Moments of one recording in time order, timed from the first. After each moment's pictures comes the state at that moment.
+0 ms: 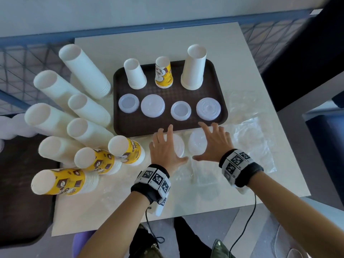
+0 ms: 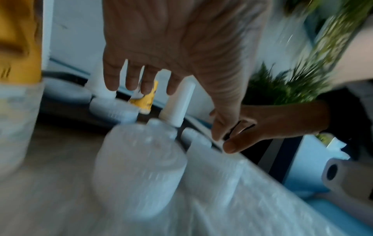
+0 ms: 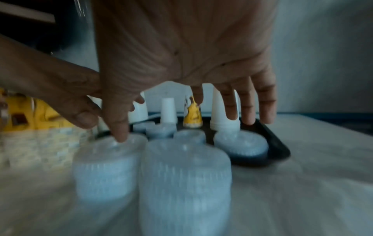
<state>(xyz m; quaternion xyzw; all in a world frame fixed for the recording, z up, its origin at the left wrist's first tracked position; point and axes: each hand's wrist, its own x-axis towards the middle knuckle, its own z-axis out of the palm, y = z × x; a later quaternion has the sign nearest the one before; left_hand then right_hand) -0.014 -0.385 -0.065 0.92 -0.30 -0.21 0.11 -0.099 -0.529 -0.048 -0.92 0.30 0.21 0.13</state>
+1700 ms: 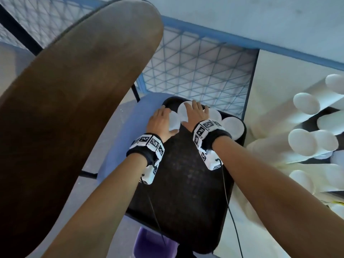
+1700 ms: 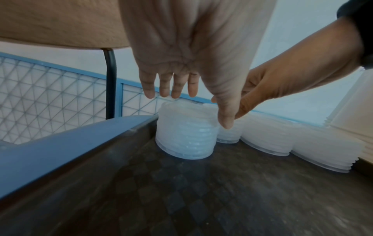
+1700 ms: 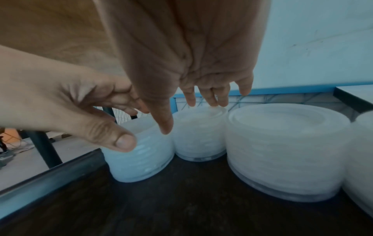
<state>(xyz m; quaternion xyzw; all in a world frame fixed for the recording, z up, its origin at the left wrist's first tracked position) 0.371 0.078 -0.076 0.96 -0.15 -0.13 0.18 0.373 -0.060 -0.072 -0.98 0.05 0.18 0.08</state>
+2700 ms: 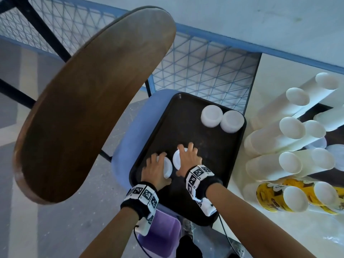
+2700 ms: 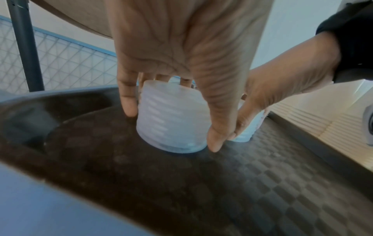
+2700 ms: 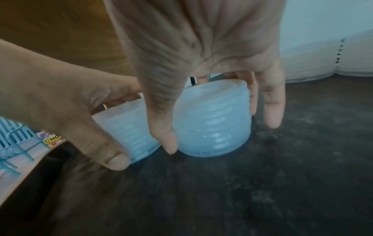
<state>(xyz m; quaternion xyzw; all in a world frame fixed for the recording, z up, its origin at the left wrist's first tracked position) 0.200 0.139 -0.087 0.95 -0.05 -0.29 0.12 0.218 0.012 -0.078 -0.94 0.07 0.31 0.11</state>
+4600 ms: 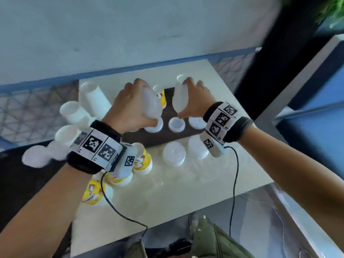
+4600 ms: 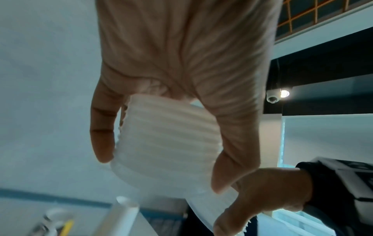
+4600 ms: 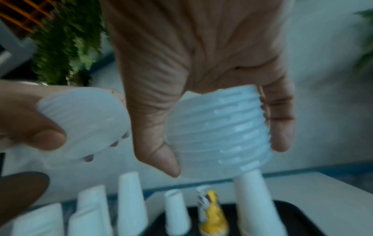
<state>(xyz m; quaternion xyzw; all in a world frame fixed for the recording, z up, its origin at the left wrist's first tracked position) 0.086 -0.317 0.142 0.84 -0.48 -0.10 0.26 -0.034 -0.474 0.134 -0.91 0.35 -0.02 0.22</state>
